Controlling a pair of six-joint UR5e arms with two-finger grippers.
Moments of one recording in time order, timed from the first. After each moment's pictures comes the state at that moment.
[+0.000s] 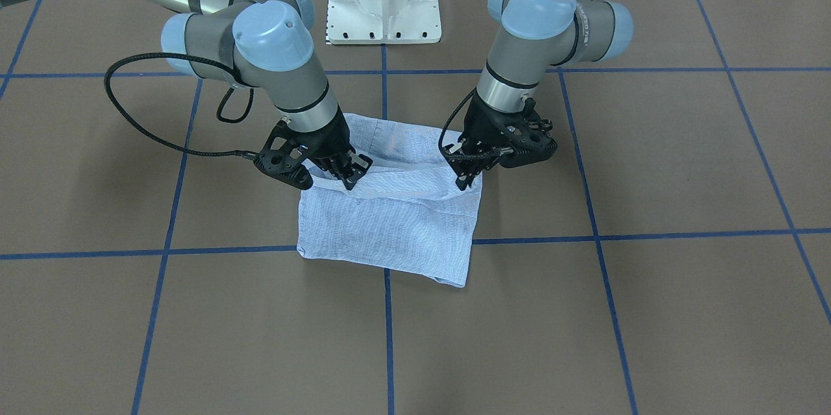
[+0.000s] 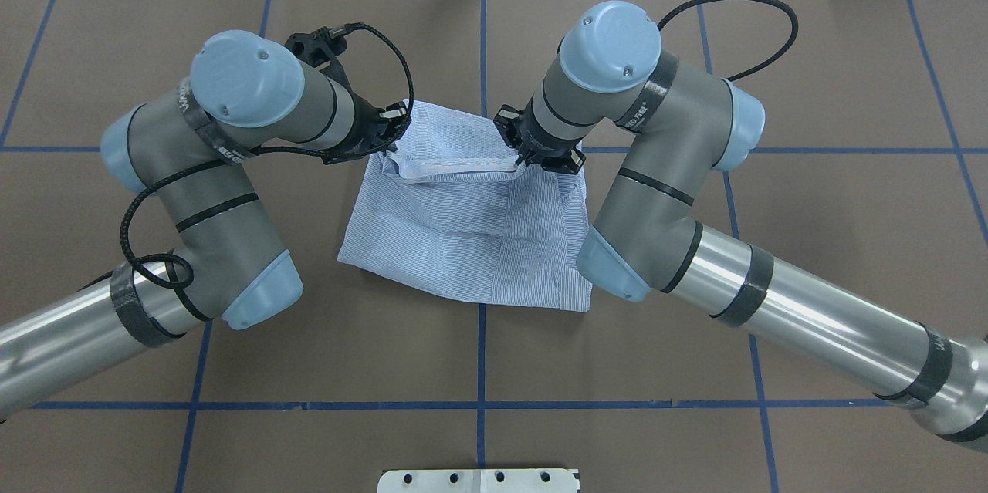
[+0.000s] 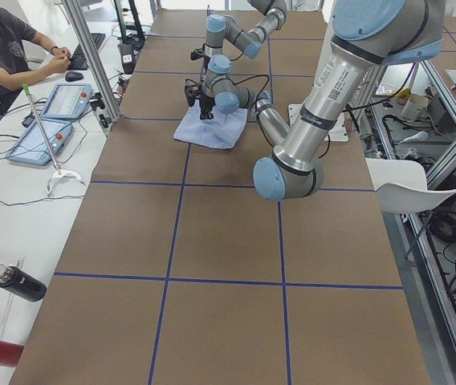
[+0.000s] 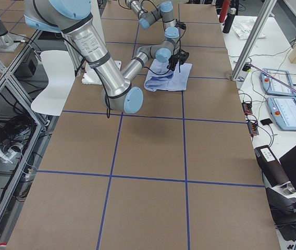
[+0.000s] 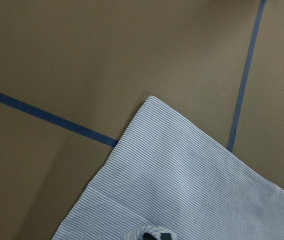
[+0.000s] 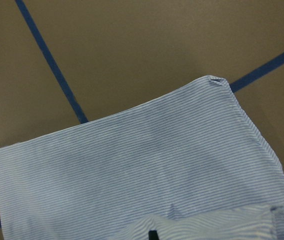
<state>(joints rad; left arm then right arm) -0.67 -2.18 -1.64 -1.92 -1.82 -1.57 0.65 -0.82 1.51 -1.35 1.95 1.71</state>
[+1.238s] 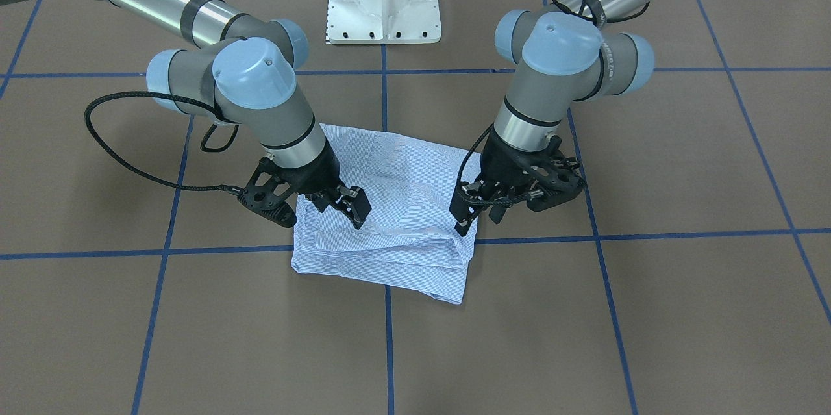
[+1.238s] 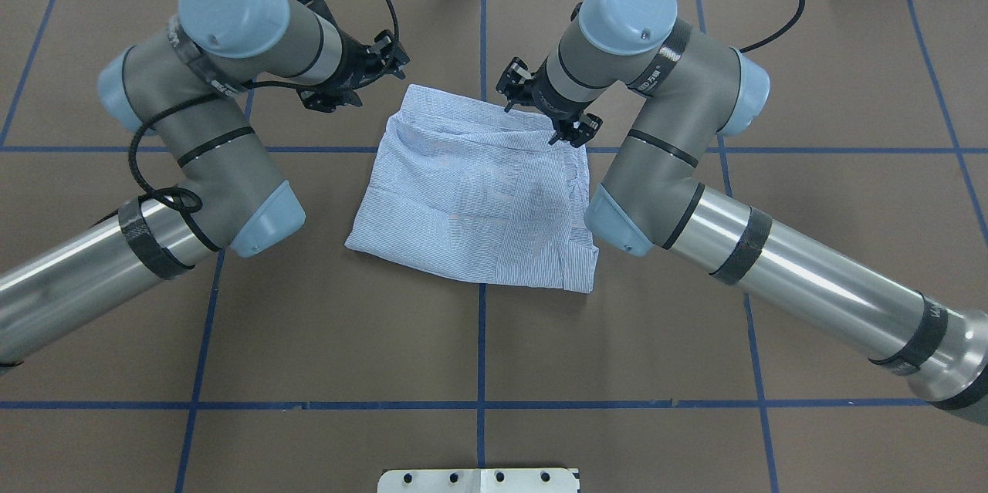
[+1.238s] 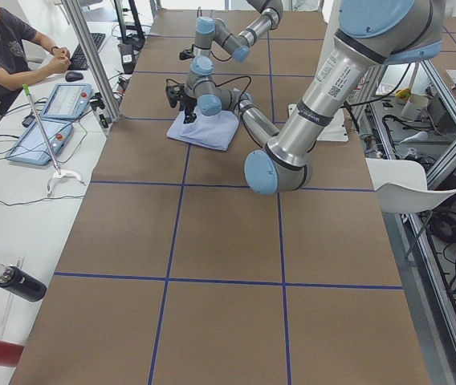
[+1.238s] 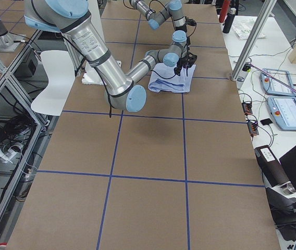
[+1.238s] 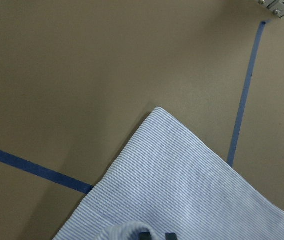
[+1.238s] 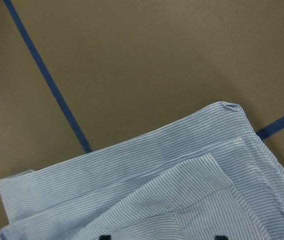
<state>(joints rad) -0.78 -2.25 -1.53 -1.99 -1.86 -1.61 0.71 -0.81 1.43 -1.23 1.97 1.73</state>
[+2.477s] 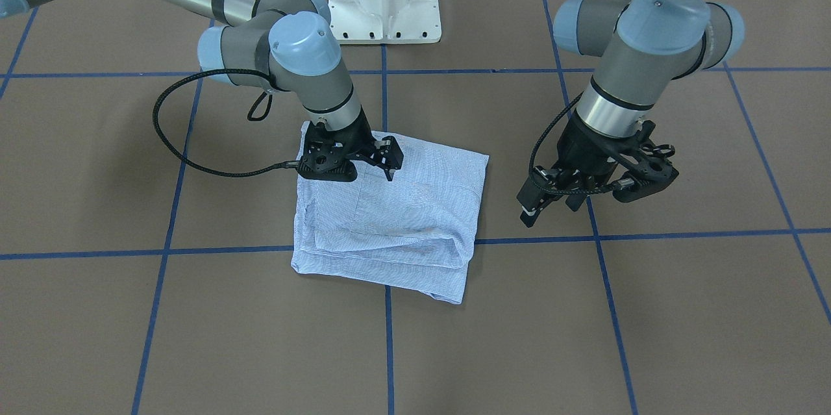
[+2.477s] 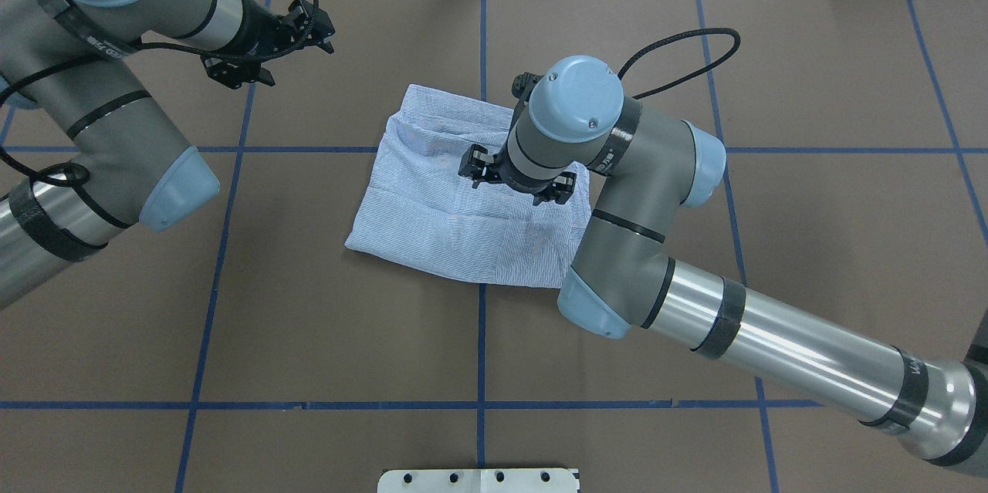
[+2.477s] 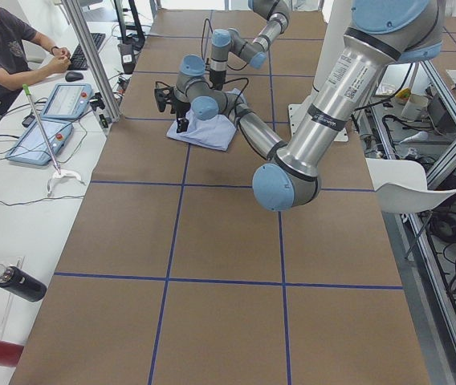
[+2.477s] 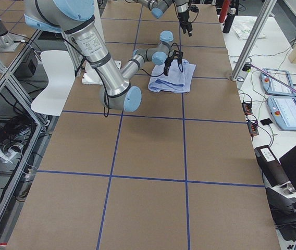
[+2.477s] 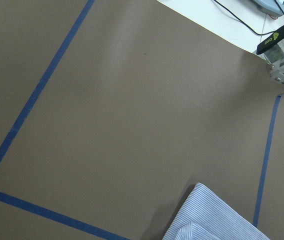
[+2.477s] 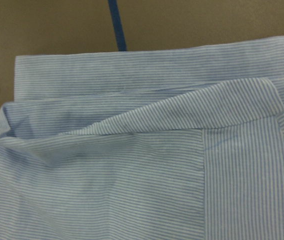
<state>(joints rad) -0.88 -2.13 -1.67 -1.90 -1.95 -1.46 0.56 -0.85 1.53 -1.35 1.92 1.45</state>
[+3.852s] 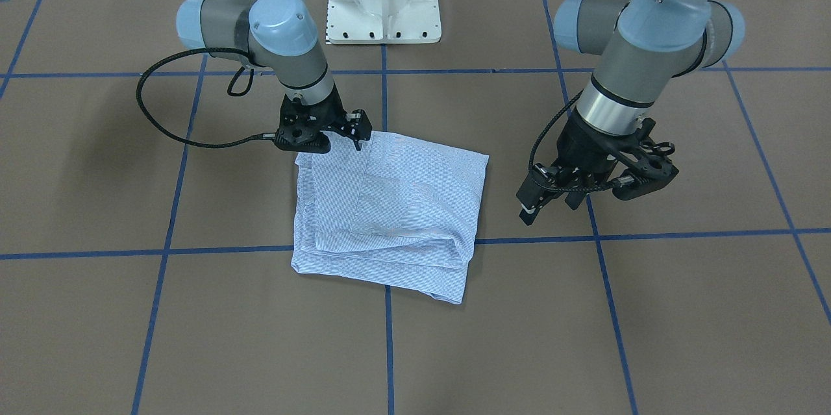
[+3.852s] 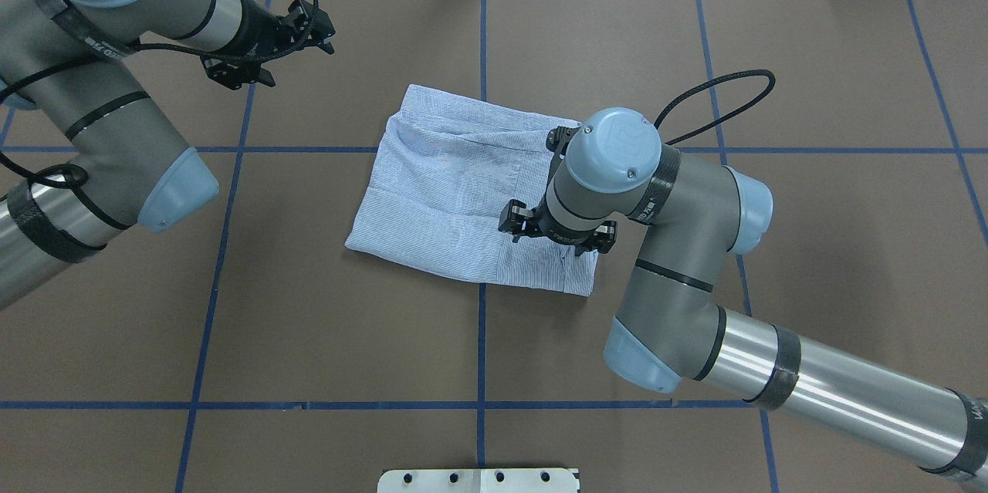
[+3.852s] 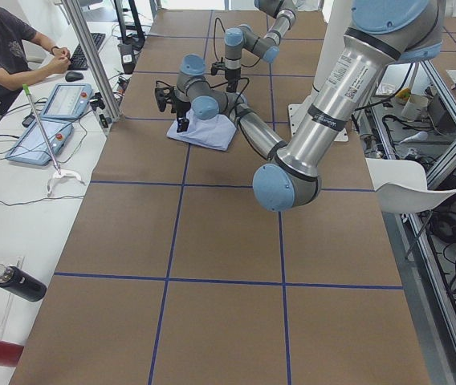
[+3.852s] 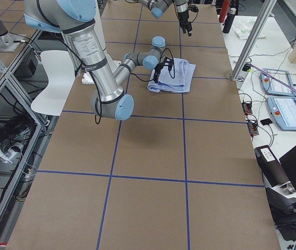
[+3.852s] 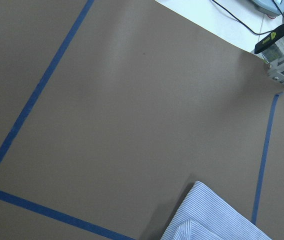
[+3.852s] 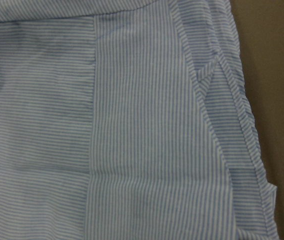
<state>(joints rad) -0.88 -2.13 -1.67 -1.90 -1.95 -1.46 0.52 -0.97 1.64 -1.43 1.94 1.42</state>
